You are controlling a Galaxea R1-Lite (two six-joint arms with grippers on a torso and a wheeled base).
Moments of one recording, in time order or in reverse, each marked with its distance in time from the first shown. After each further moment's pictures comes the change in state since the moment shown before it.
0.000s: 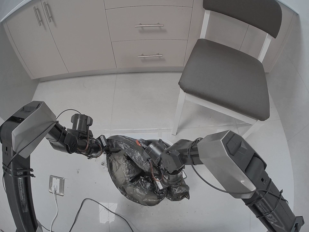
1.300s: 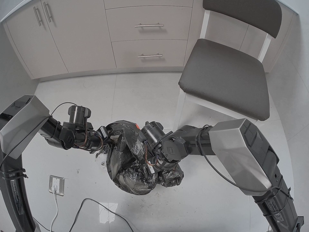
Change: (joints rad) left arm -0.023 -0.106 0.035 -0.020 -0.083 -0.100; right arm 0.023 -0.124 0.000 -0.141 -0.027 -0.072
